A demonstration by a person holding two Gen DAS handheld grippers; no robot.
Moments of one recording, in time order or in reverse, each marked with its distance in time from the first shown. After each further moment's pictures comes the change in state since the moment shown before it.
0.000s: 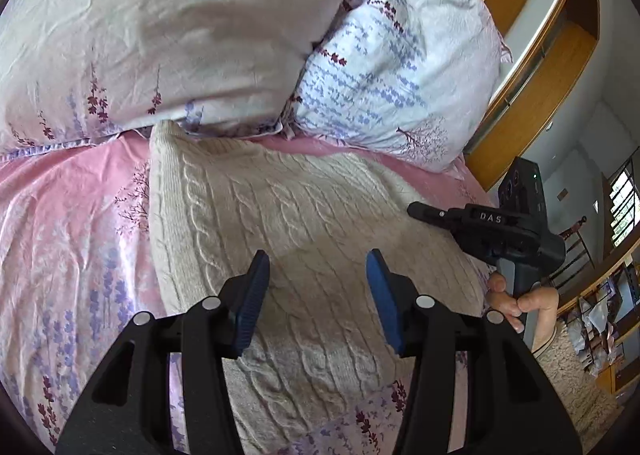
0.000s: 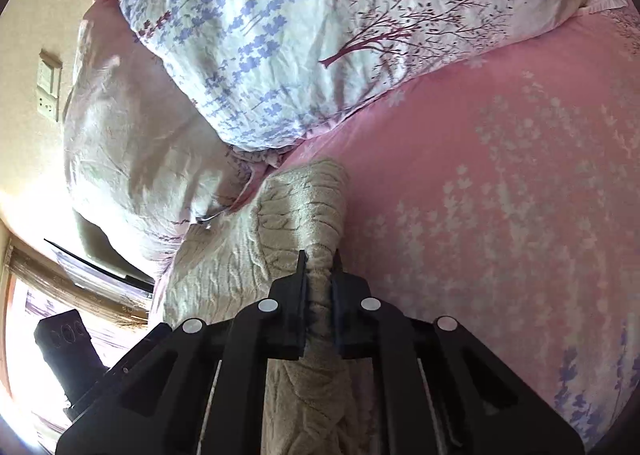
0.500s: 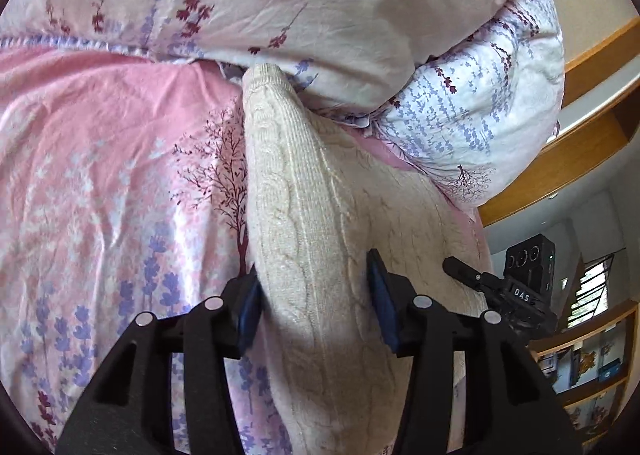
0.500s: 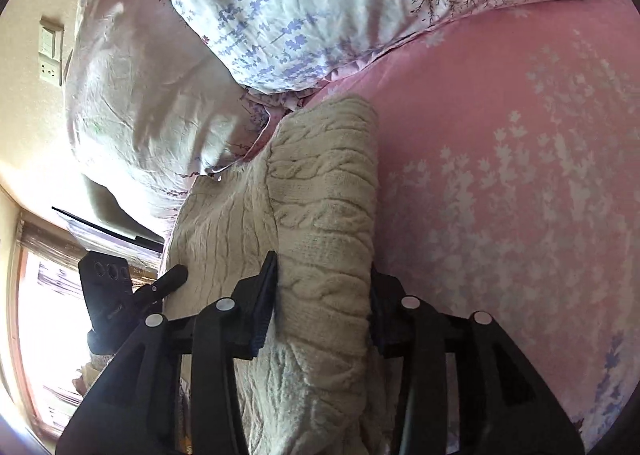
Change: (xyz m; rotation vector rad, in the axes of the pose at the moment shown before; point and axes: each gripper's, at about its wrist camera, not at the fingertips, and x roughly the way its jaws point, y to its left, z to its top) left arm 0.011 0.088 0.012 -0.314 0.061 -0.054; right arm 0.024 0.021 -0.008 -0.031 0.155 0.077
